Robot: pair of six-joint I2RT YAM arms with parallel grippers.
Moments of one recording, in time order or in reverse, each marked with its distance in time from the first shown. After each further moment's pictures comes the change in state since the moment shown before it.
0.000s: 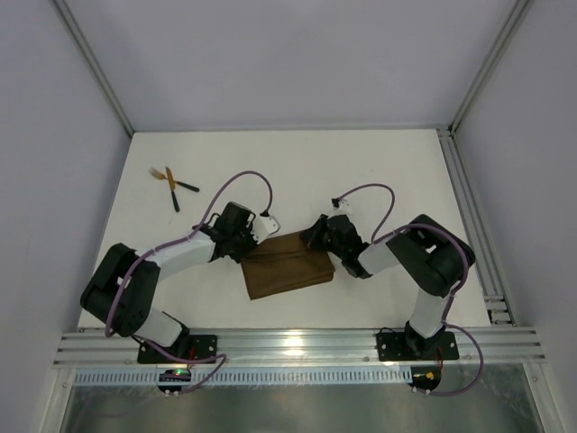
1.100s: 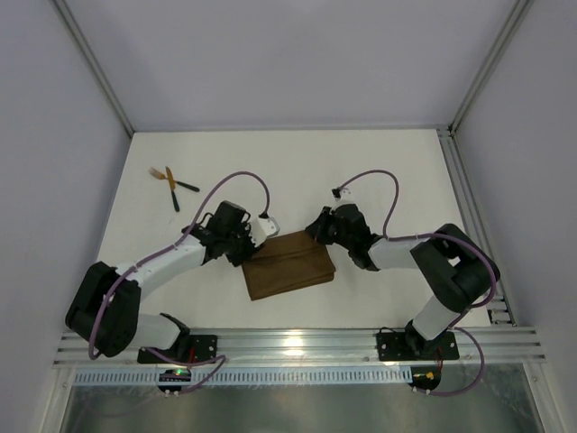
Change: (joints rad) left arm -0.002 -0.154 0.010 -0.127 0.142 0.013; right arm -0.073 -0.168 0.023 -0.185 -0.091 -0.179
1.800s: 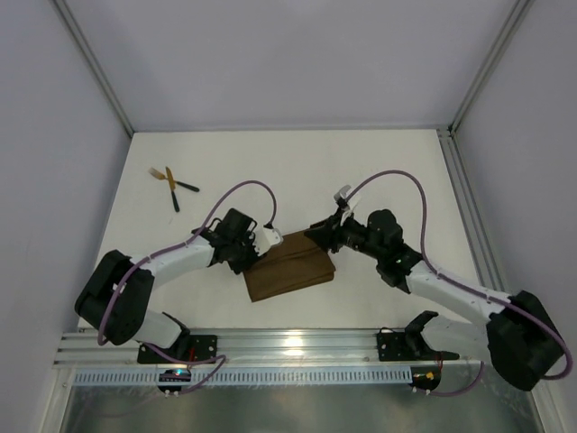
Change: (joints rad) left arm -0.041 0.100 -0.031 0.009 -0.019 0.008; right arm 0.020 -0.473 -0.132 -0.069 -0.307 -0.380
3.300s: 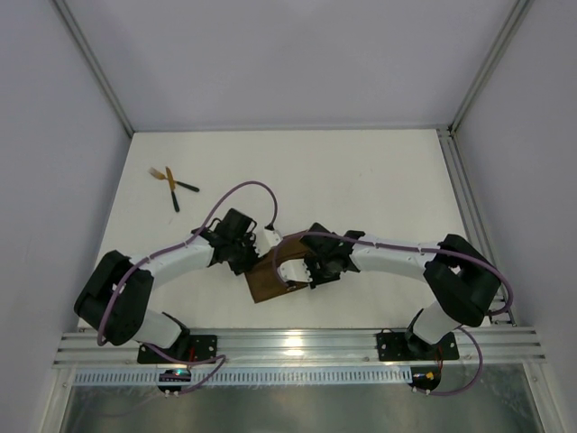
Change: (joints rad) left arm 0.000 -0.004 -0.001 -0.003 0.034 0.021; right arm 0.274 0.407 0.385 -1.006 0.175 -1.268
